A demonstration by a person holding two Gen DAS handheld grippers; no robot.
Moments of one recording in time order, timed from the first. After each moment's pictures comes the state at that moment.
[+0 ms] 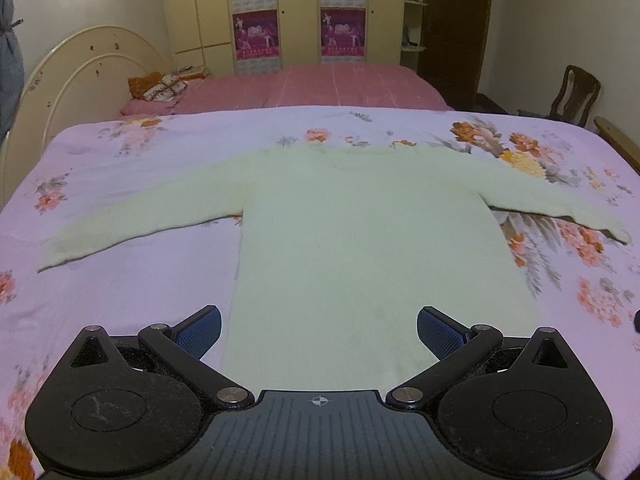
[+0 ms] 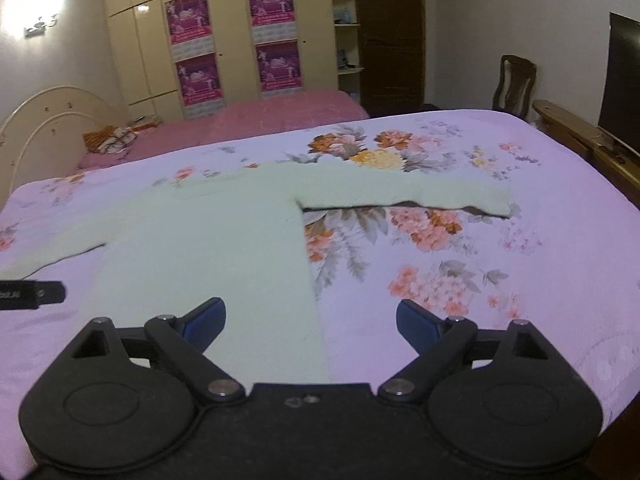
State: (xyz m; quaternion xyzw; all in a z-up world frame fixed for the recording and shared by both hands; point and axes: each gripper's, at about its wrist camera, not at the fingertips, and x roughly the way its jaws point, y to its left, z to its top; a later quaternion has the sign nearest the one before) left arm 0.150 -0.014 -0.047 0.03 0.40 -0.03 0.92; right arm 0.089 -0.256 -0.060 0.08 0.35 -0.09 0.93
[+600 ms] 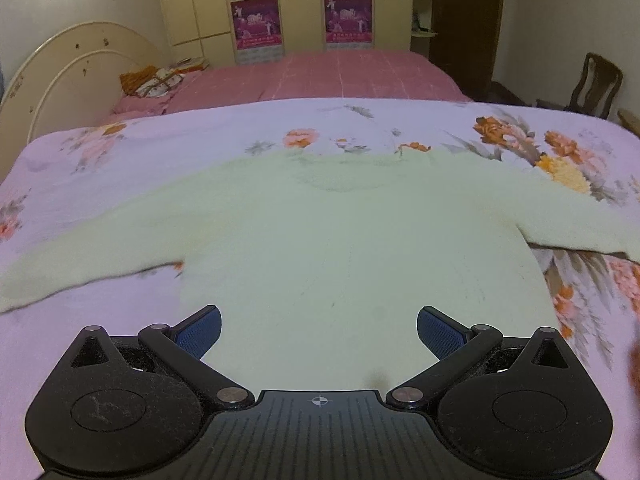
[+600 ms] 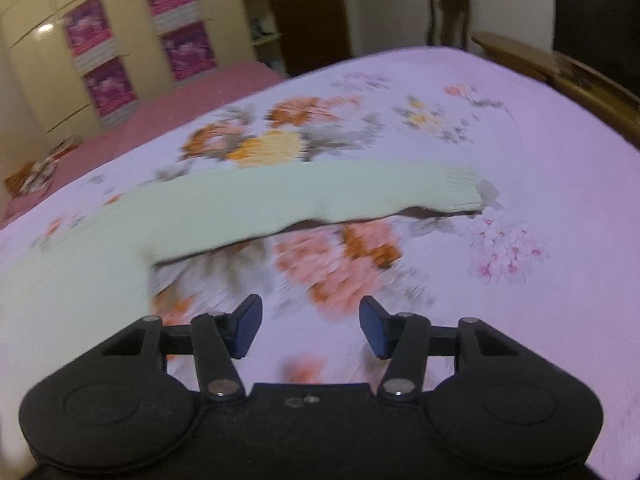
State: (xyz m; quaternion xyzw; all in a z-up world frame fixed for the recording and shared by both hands) left arm 0.287 -0.084 -0.102 0.05 0.42 -0.01 0.91; right arm 0.232 -0.427 -0.145 0.19 0.39 -0.19 0.88
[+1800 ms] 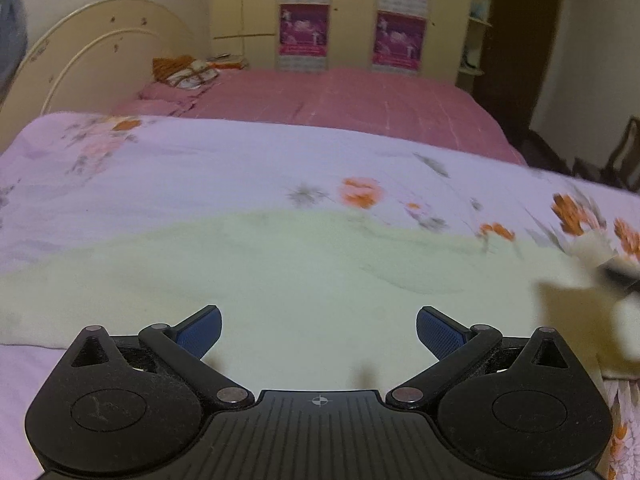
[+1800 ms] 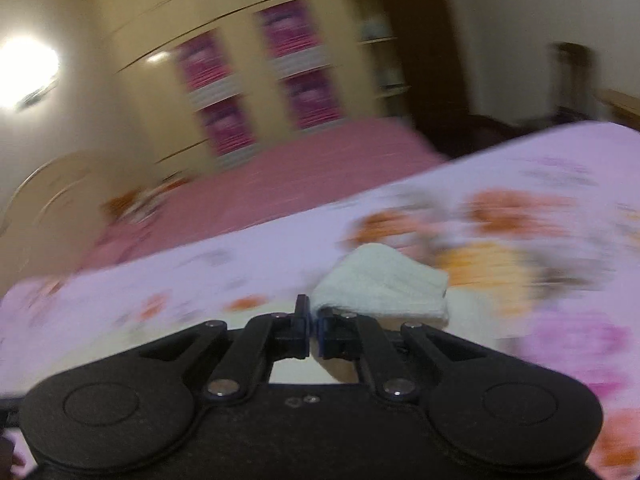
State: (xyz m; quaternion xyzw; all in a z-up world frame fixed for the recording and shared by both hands) left arm 0.403 -0.017 -0.122 -0.04 0.40 0.03 0.92; right arm 0.414 -0.296 -0.133 0.15 0.30 0.05 0.94
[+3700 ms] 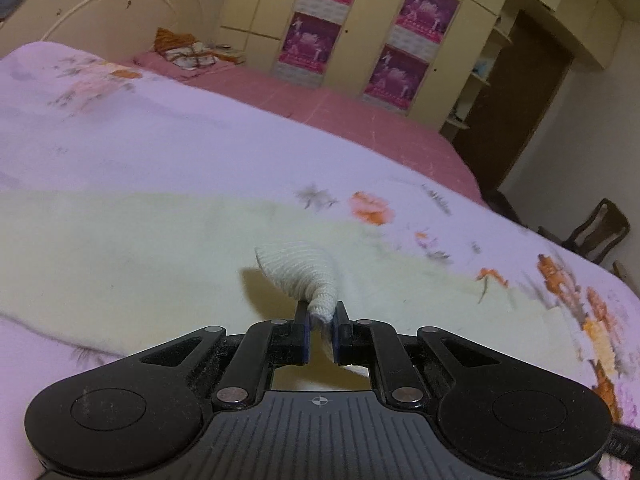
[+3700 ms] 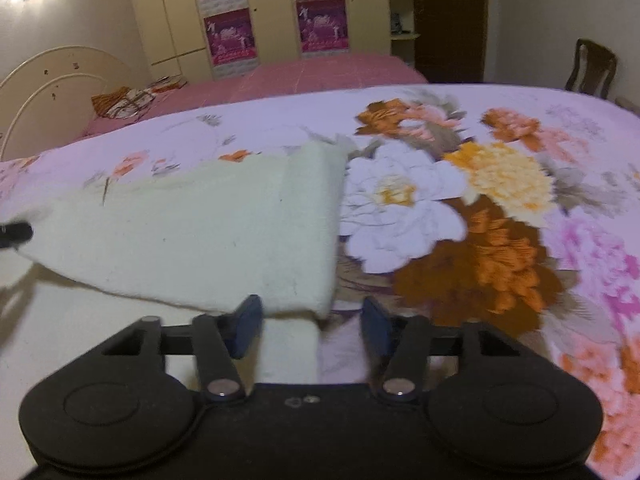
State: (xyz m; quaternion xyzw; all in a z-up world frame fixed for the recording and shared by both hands) left arm 0.437 0.008 -0.185 -0.17 0.36 0.00 0.92; right arm 0.392 -0.300 -0.207 0.08 0.40 0.00 0.92
